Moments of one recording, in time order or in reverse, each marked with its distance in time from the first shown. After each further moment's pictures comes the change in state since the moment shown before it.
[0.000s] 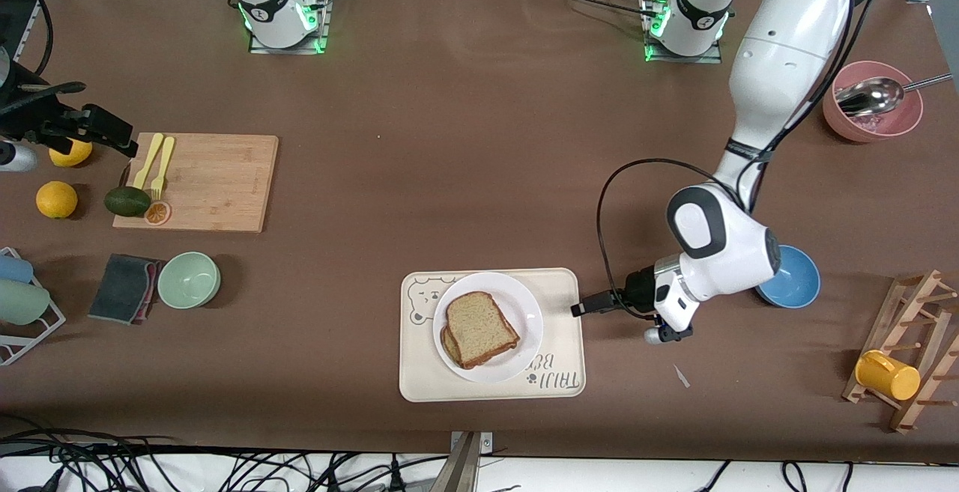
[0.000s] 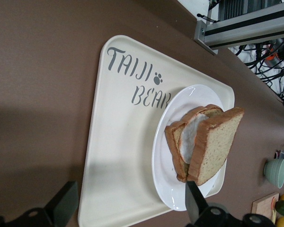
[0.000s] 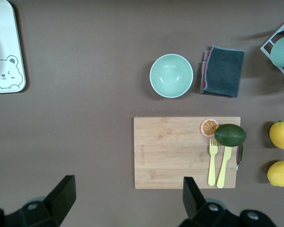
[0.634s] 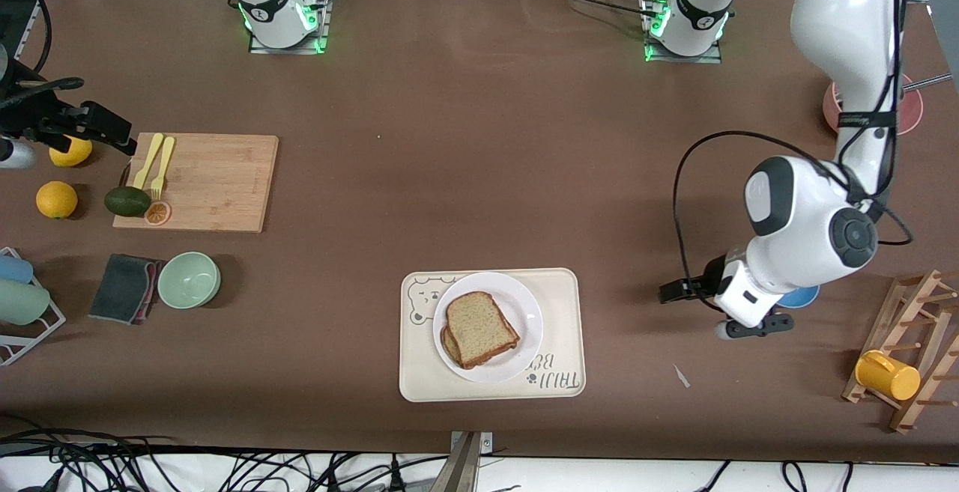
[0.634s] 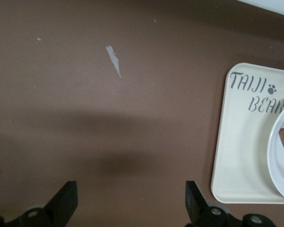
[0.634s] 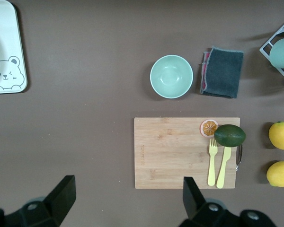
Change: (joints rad) left arm 0.010 -0.201 0.144 -0.026 0.623 -0.219 -0.327; right arm 0.000 -0.008 0.001 0.000 0.000 -0.001 -0.001
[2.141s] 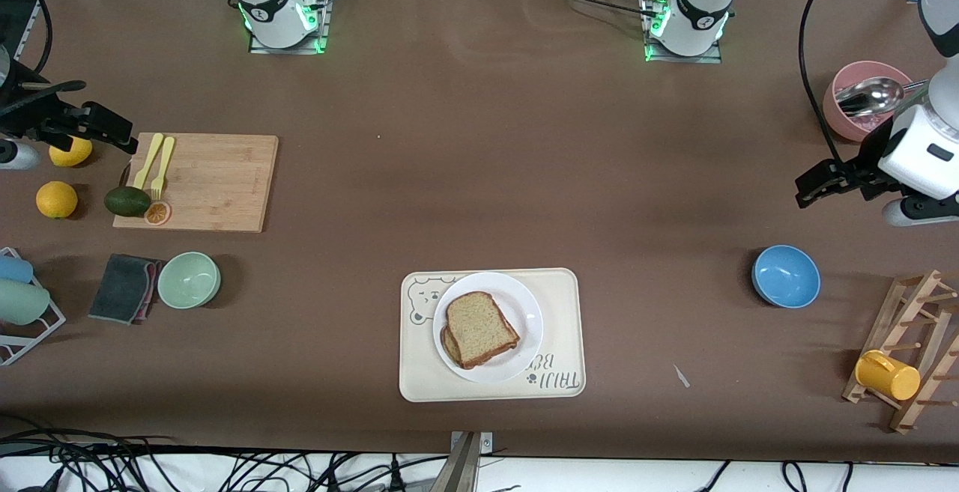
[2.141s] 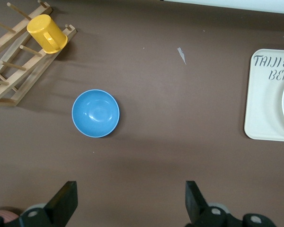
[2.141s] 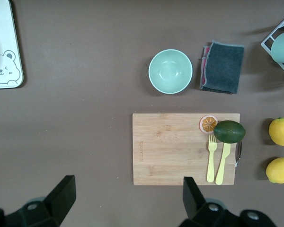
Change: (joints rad) left arm 0.031 -0.438 0.042 -0.022 0.209 -0.452 0.037; right arm 0.000 0.001 -0.007 -0.012 0.000 -0.008 -0.008
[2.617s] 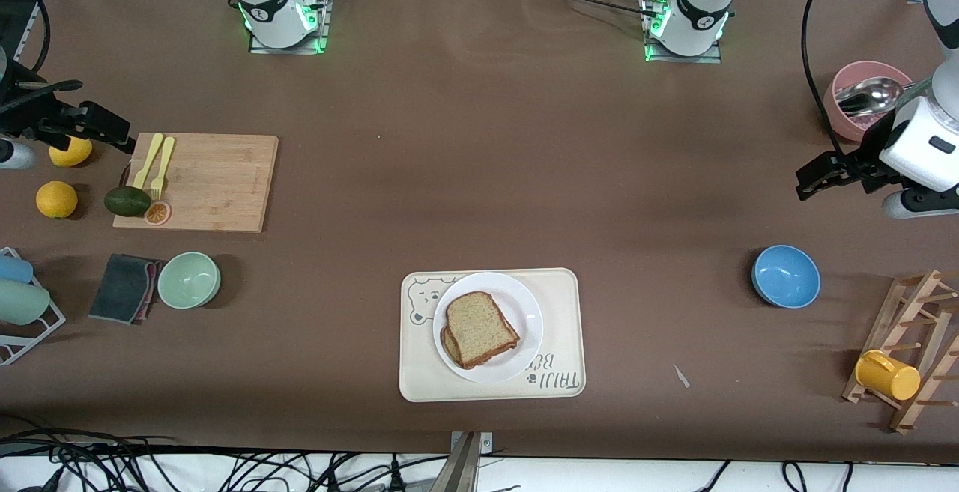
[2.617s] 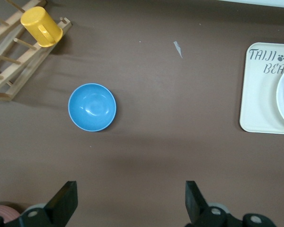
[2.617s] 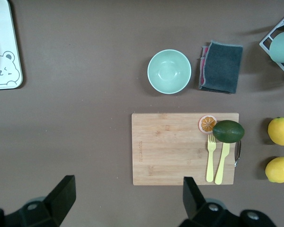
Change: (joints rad) left arm 0.008 -0.010 0.000 -0.002 -0.037 -0.023 0.007; right arm -0.001 -0.002 -0.003 0.000 0.000 -0.001 0.000
